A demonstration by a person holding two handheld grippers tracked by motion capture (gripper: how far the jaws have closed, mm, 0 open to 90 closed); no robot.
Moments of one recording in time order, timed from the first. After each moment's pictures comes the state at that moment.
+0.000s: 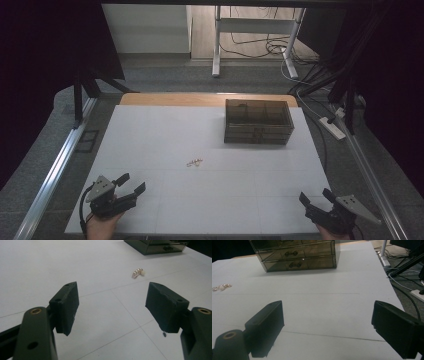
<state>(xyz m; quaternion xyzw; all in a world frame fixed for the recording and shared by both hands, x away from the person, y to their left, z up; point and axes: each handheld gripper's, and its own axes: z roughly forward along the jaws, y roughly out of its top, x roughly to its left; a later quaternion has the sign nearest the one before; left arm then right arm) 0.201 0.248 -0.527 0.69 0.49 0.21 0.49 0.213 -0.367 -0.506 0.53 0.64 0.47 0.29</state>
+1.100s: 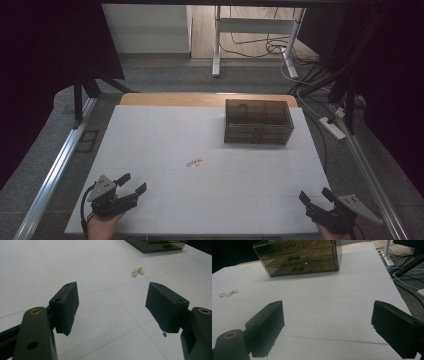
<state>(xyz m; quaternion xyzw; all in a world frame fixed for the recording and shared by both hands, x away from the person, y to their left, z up) 0.202 0.246 -0.528 0.70 0.49 0.21 0.49 0.214 -0.367 -0.506 0.54 0.63 0.49 0.27</state>
